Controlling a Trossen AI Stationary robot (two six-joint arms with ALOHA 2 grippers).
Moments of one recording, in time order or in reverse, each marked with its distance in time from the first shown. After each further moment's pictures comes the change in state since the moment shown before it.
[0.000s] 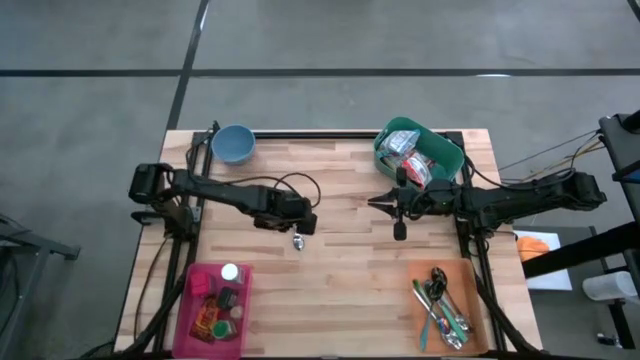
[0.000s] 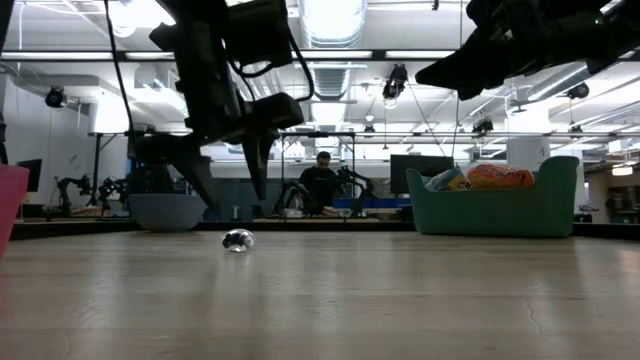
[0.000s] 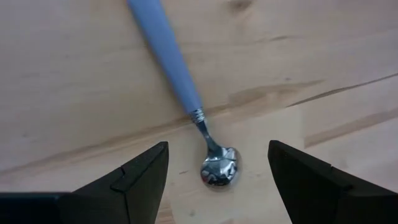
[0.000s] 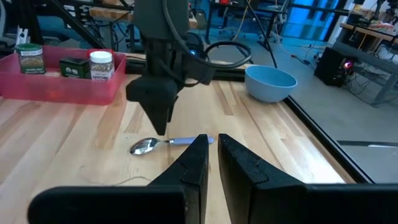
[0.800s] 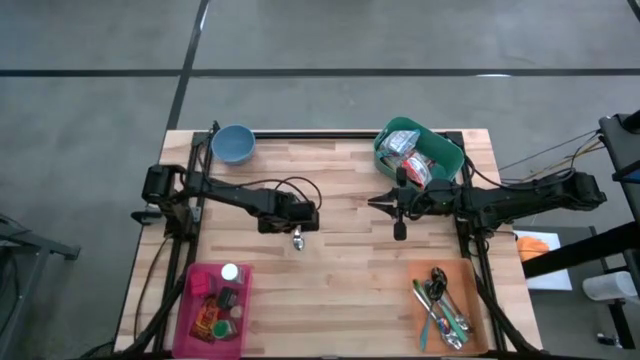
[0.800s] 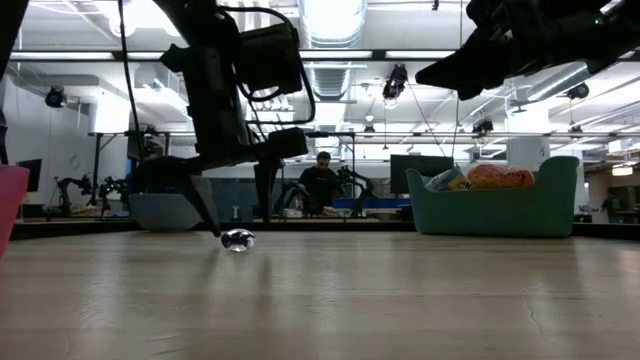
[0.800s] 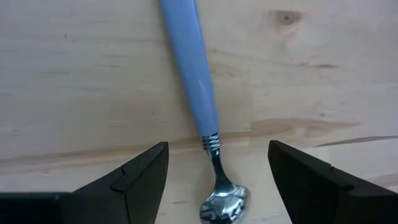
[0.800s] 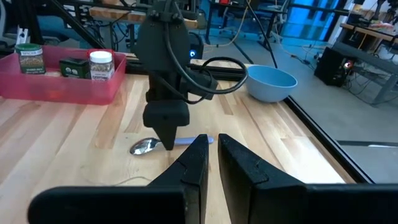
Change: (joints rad) left arm 0.005 0.105 0.000 0.048 -0.028 -0.188; right arm 0.000 0.000 0.000 0.000 0.000 0.000
